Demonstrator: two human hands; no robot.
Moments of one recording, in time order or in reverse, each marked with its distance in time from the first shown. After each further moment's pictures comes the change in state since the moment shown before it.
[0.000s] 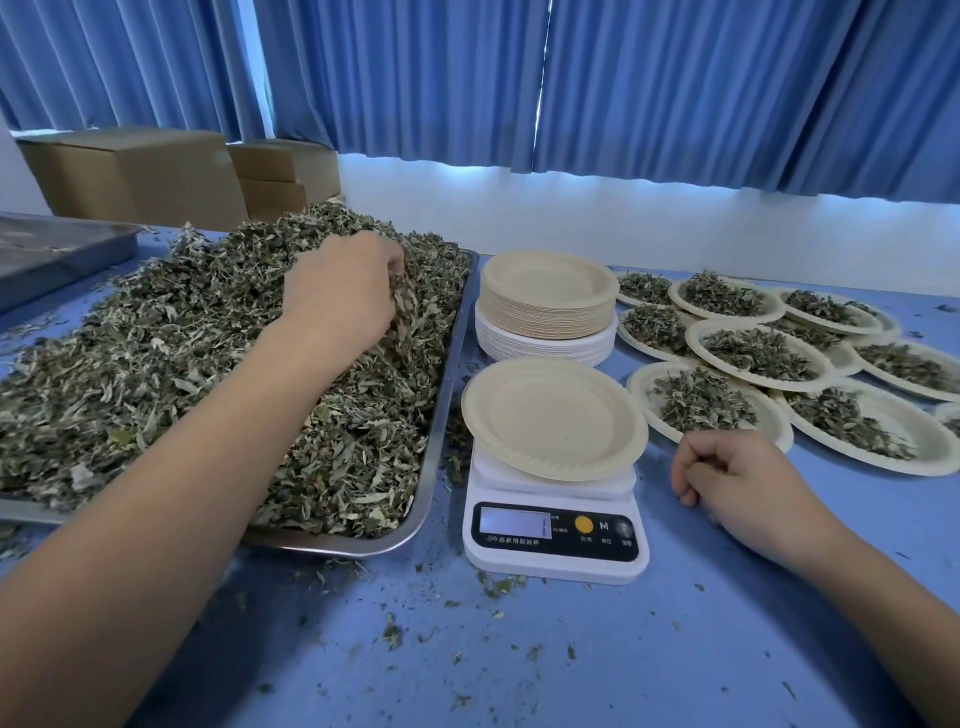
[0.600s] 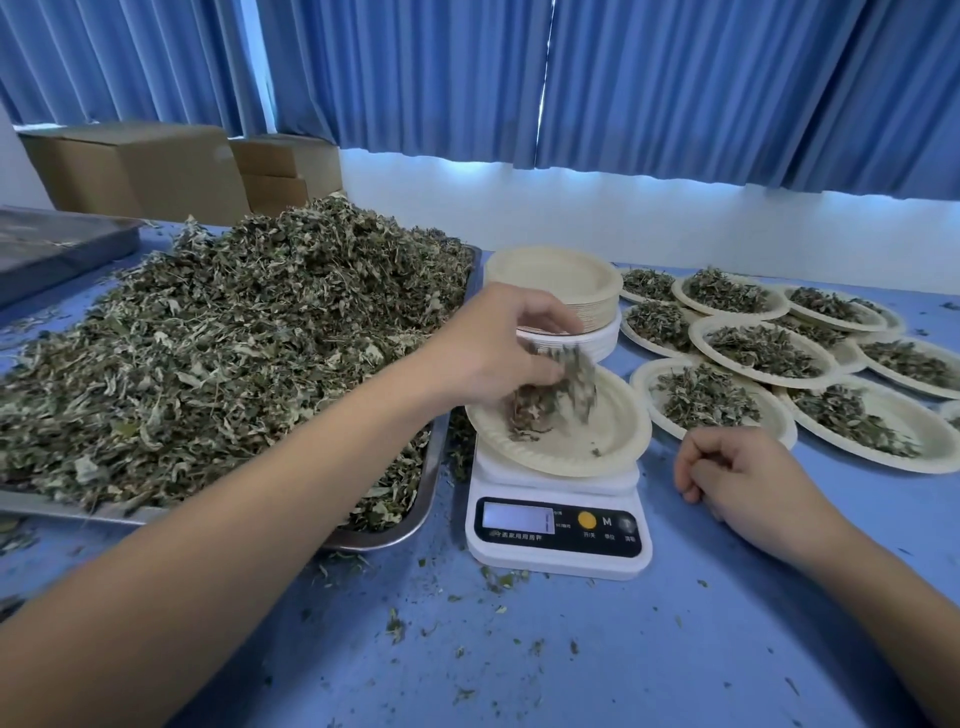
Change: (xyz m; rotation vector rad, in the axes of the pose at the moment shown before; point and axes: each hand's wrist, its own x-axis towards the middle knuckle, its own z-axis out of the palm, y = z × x) left_hand -0.049 0.078 0.009 -0.793 -0.519 0.195; right_hand -0.001 -0.003 0.000 0.042 -0.002 -0.001
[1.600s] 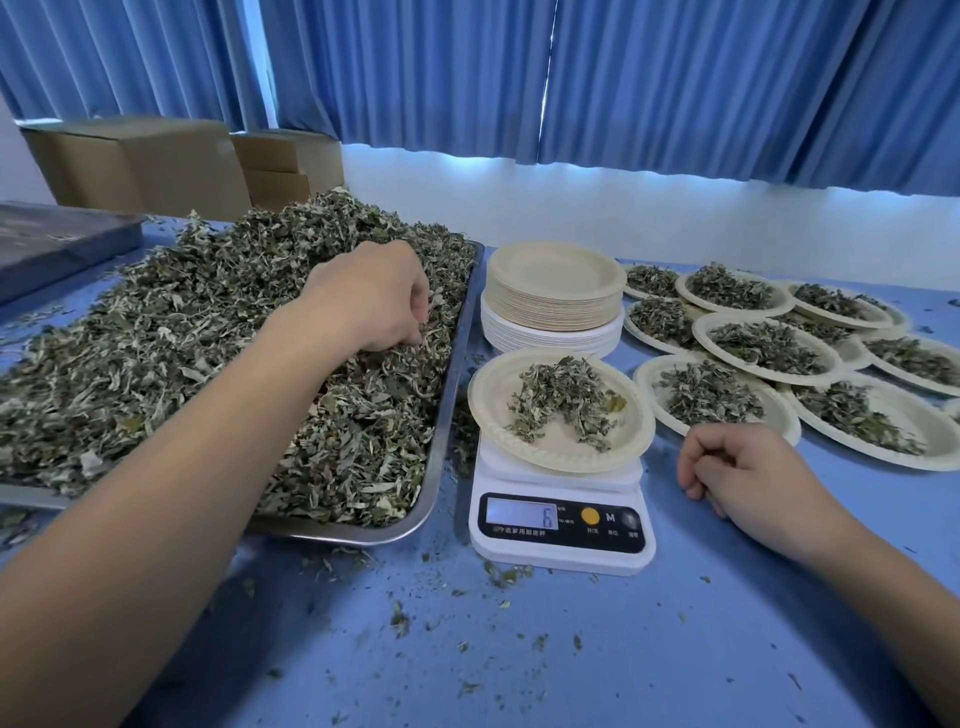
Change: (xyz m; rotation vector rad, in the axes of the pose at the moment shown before) left_hand 0.006 -0.029 -0.077 0.768 0.151 -0.324; right_hand 0.000 0.000 -0.001 -0.010 -0.011 0.001
